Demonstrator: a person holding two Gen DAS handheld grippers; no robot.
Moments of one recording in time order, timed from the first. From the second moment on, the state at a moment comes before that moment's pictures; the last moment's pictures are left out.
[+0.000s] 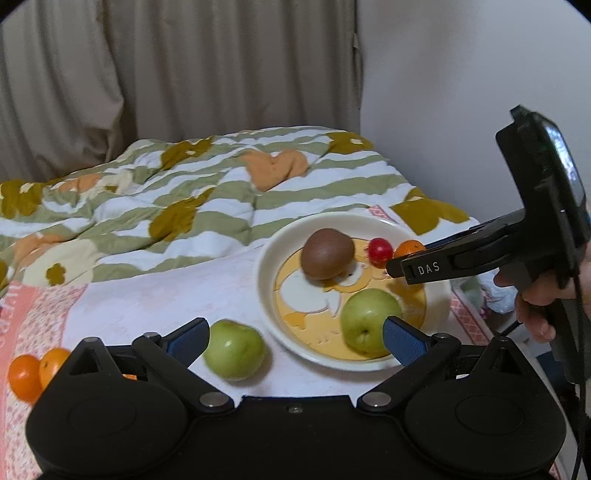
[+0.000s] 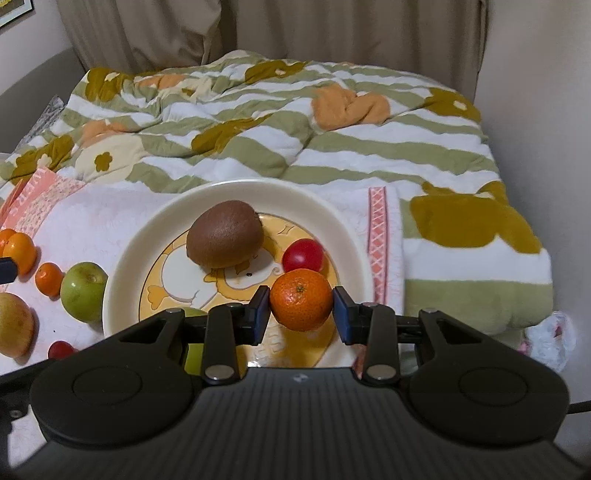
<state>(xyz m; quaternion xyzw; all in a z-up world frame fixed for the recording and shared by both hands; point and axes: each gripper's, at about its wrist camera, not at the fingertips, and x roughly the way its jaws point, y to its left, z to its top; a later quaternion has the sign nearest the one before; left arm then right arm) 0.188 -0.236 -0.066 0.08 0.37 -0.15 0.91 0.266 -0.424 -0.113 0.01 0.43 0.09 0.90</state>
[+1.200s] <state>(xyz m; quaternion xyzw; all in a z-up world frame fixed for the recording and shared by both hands) 0.069 -0.183 0.008 0.06 0.30 -0.01 0.95 0.155 -0.413 -0.005 -0.02 0.33 0.10 0.94</state>
